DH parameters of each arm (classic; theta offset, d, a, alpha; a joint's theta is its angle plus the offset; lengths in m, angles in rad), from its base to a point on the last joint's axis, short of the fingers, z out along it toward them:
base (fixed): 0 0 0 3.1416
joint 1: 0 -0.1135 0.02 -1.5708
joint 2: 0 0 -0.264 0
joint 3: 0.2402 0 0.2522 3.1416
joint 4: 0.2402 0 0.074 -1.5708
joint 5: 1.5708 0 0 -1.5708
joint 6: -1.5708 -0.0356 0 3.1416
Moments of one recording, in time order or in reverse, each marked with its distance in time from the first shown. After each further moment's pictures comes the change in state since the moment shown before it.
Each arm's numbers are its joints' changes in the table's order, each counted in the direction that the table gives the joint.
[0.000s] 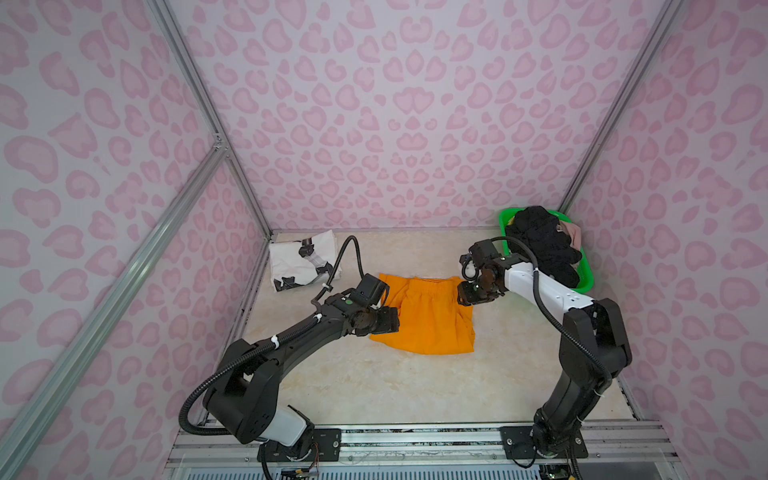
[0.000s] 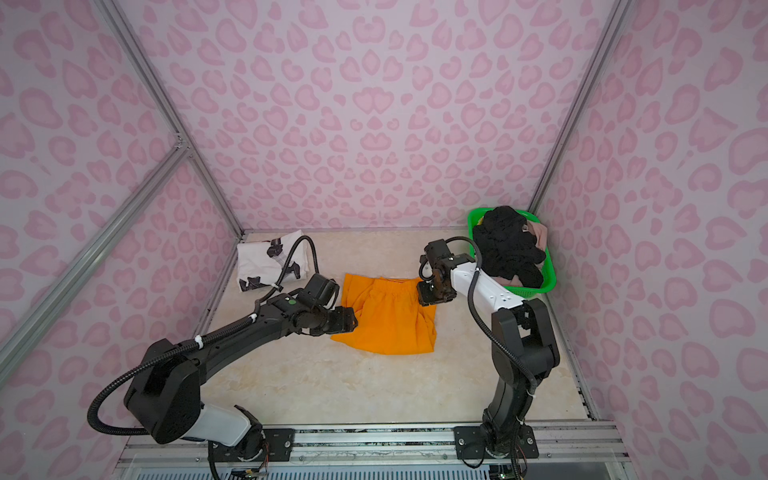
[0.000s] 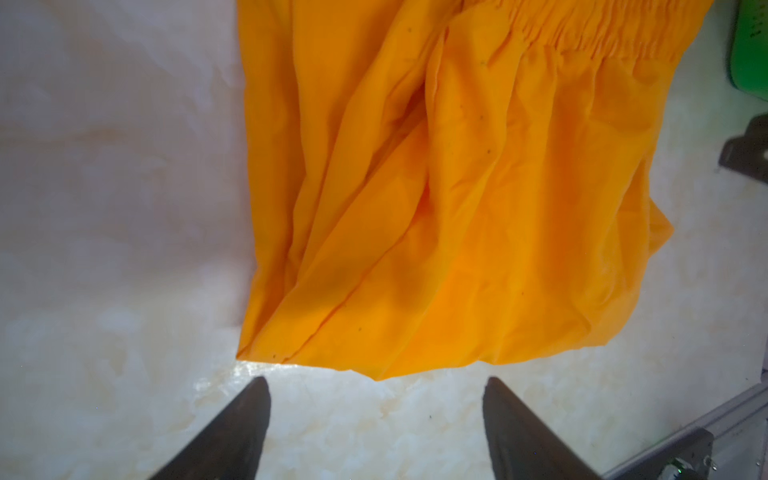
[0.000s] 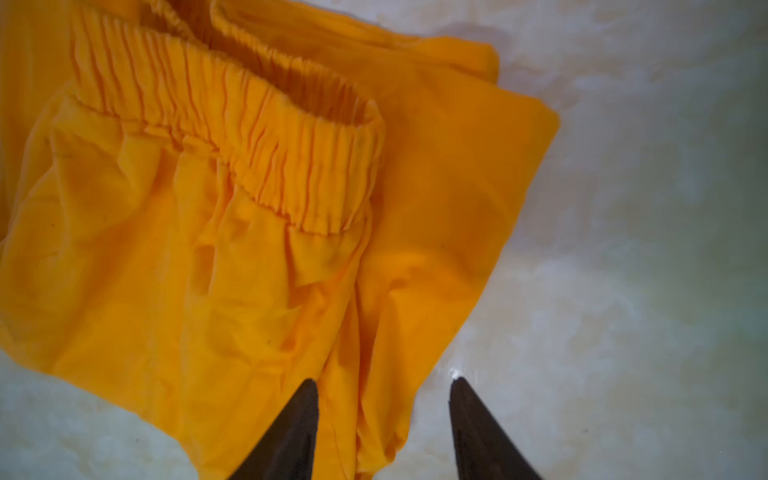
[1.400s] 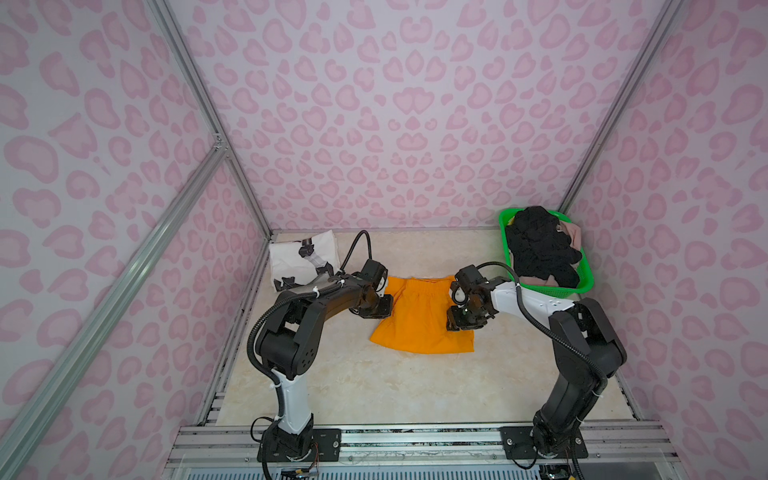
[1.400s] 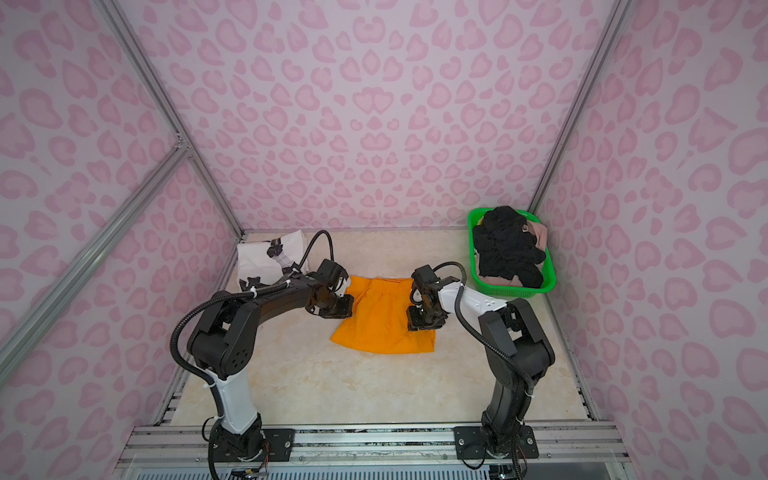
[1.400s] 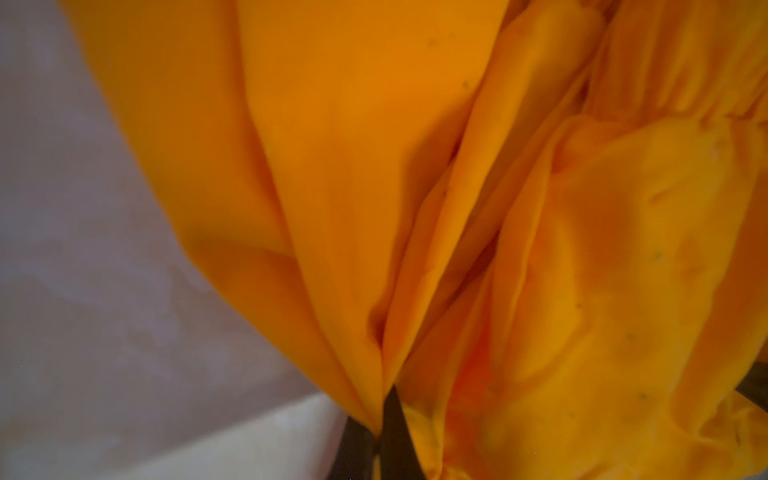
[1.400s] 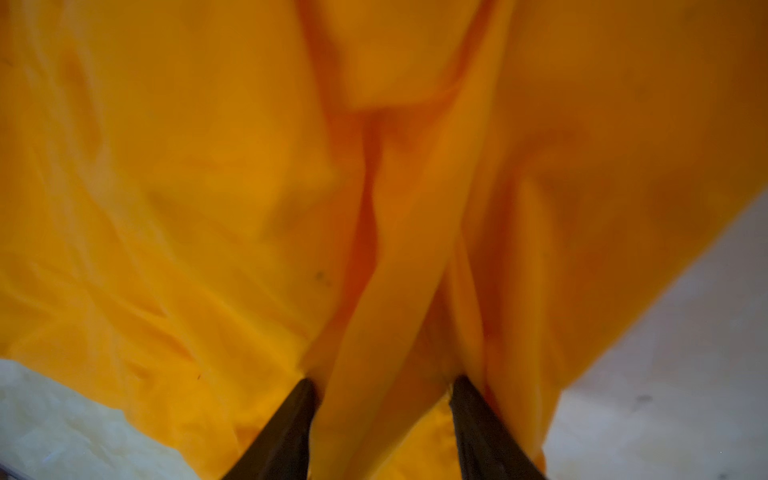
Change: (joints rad) left arm -0.131 -0.403 0.243 -0.050 0.110 -0.241; right arm -0.096 -0.007 -0.190 -0.129 -0.012 -0.169
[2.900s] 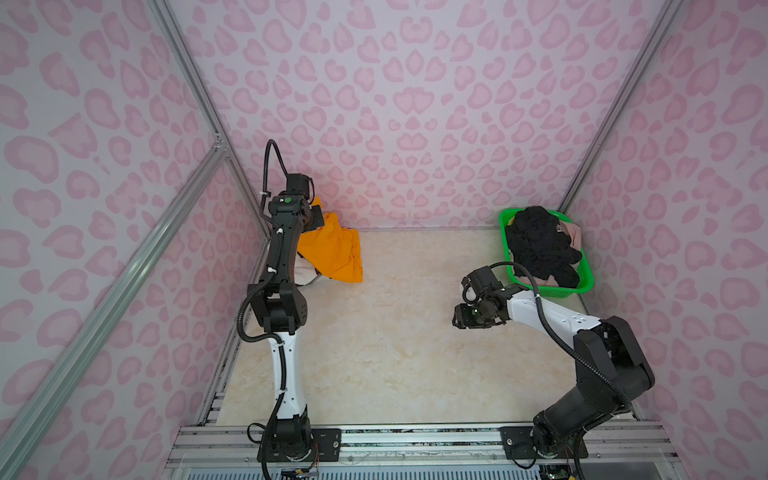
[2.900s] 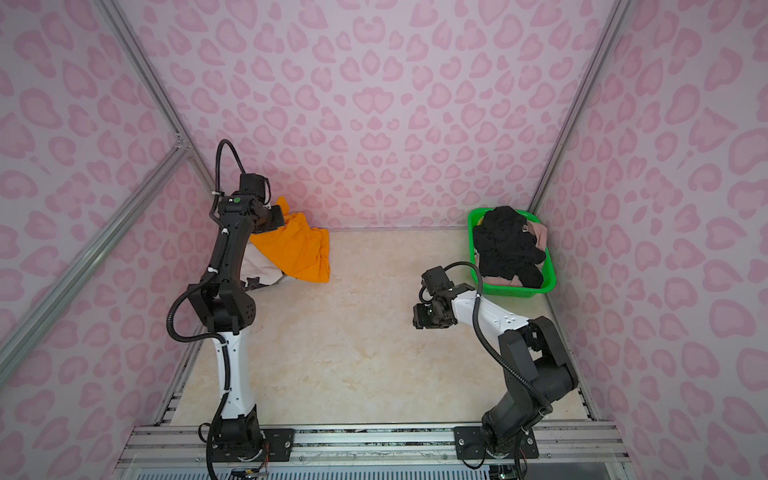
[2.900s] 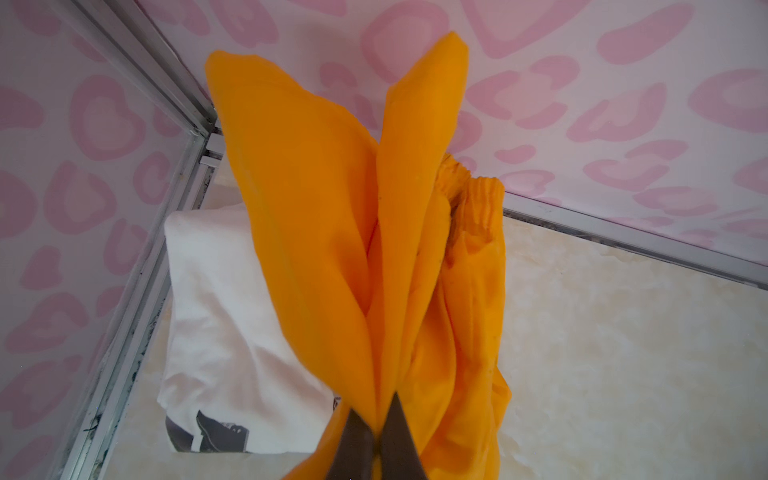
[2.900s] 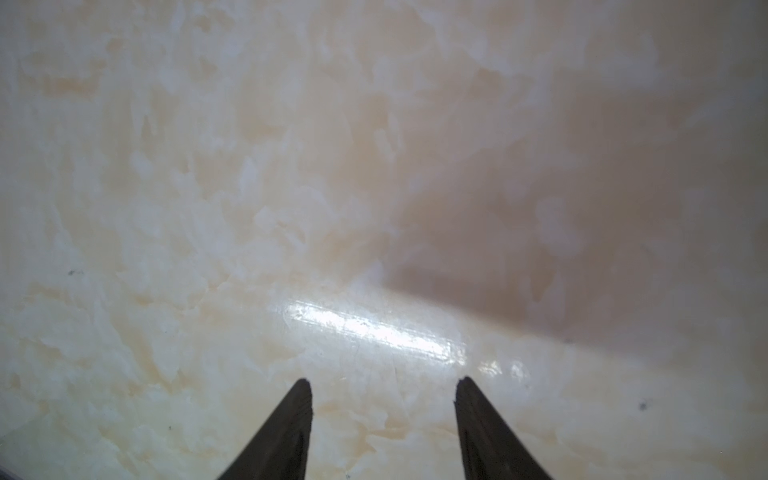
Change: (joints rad) left arm -0.462 -0.460 1.335 0.559 -0.284 -0.126; right arm 0.024 0.133 -0.117 -0.098 0.004 -0.061
